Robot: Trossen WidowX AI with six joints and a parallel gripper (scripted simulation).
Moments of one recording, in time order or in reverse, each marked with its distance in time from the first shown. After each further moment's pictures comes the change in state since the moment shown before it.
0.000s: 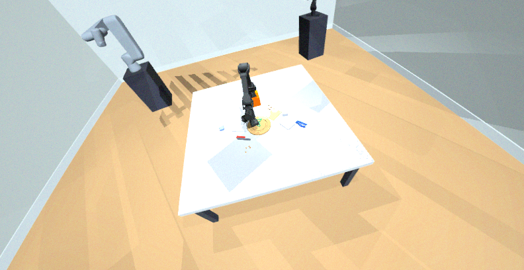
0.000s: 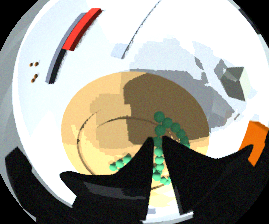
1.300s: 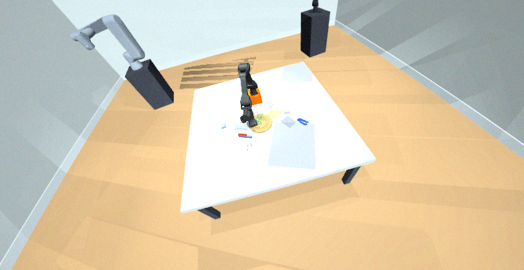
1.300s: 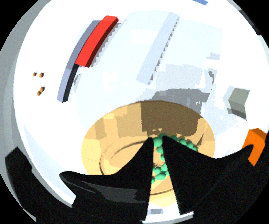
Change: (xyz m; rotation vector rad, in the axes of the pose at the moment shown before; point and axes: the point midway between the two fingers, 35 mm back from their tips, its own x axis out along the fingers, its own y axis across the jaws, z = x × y) arm -0.004 0.023 0.028 0.009 -0.002 0.005
